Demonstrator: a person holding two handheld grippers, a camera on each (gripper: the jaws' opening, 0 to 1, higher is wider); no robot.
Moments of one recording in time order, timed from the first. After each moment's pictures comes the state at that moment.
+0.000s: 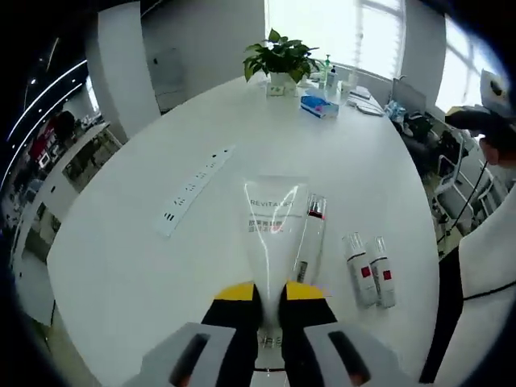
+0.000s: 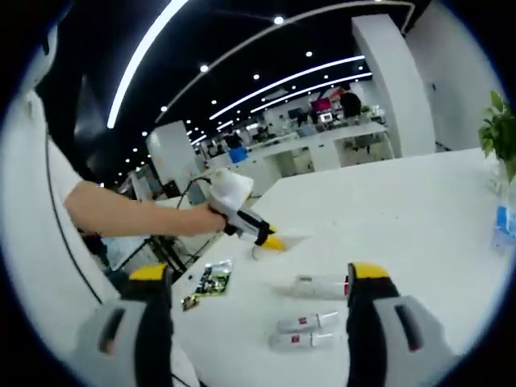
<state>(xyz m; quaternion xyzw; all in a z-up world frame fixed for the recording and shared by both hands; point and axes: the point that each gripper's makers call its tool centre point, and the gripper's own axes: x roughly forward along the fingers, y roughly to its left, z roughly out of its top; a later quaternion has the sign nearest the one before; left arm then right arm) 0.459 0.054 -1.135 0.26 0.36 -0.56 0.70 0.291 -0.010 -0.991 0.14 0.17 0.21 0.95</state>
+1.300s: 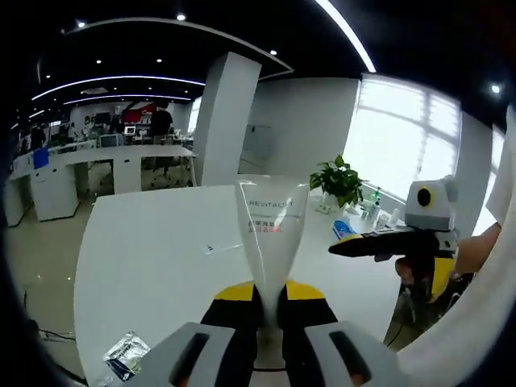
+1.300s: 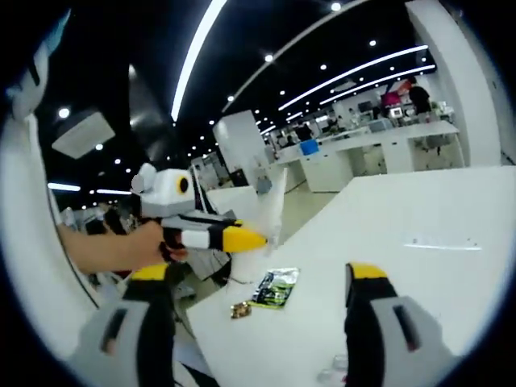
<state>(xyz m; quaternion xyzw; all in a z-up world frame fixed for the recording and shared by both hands) 0.365 0.144 -0.995 -0.04 0.25 -0.44 0.86 0.316 0.086 -0.970 0.14 0.16 0.38 0.90</state>
